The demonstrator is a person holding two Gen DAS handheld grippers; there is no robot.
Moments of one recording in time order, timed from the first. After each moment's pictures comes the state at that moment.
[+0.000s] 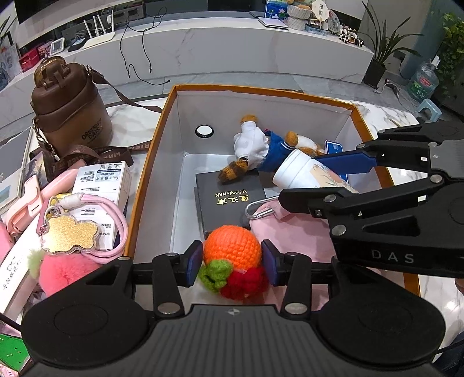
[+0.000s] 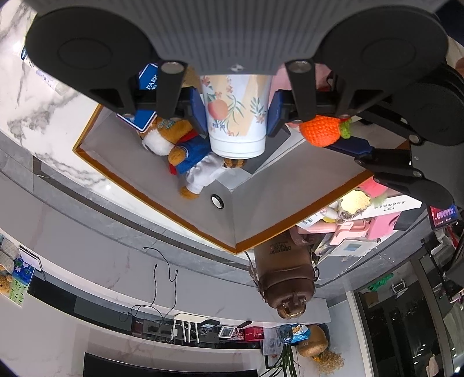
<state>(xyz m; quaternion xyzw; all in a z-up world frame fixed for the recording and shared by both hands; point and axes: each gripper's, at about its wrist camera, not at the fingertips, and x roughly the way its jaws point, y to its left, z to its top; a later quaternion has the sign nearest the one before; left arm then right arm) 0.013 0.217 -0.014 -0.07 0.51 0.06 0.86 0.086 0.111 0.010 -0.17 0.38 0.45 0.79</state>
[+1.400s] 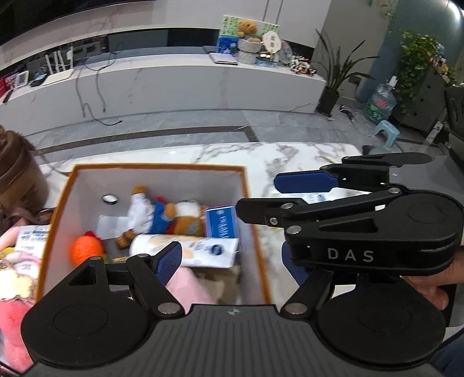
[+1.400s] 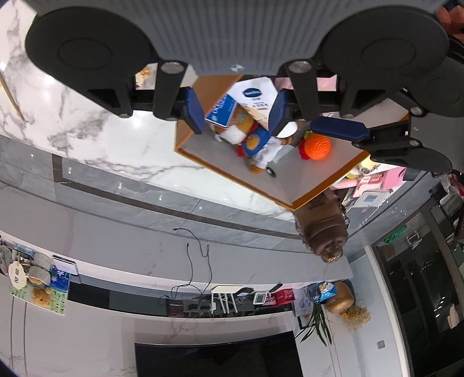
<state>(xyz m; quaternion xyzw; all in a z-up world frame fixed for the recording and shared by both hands) 0.053 0.132 0.029 -0.08 0.44 -0.02 0.90 0.120 0.014 0.053 -0.08 0.35 0.41 0.83</state>
